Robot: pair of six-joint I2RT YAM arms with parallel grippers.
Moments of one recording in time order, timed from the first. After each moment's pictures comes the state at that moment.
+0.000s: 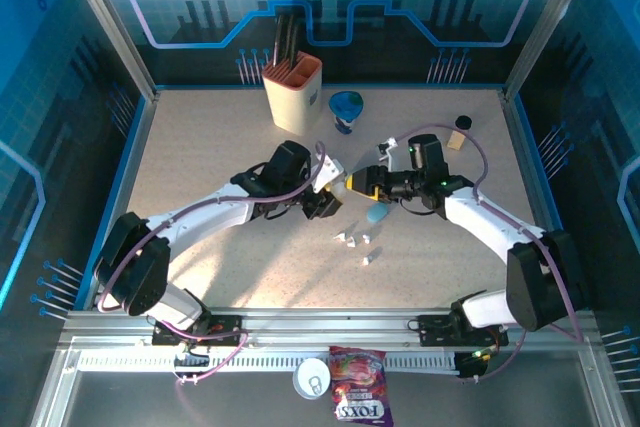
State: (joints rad) left arm -0.64 1.51 1.02 -0.27 0.38 0.15; right arm 0.35 1.39 0.84 -0.12 -0.85 0.66
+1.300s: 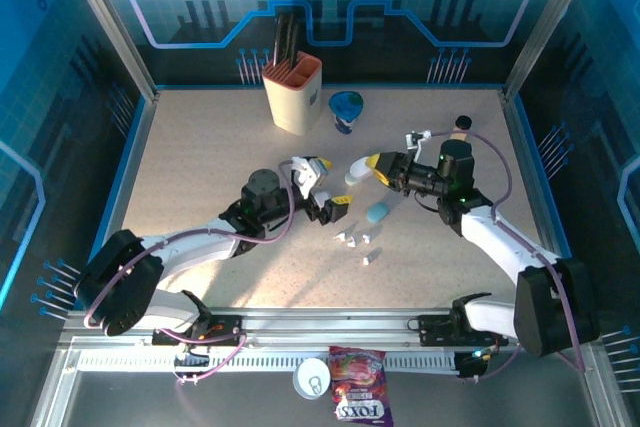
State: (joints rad) left arm -0.66 1.38 0.62 0.70 0.34 -0.03; right arm 0.22 1.23 0.66 0.34 -0.83 1.18
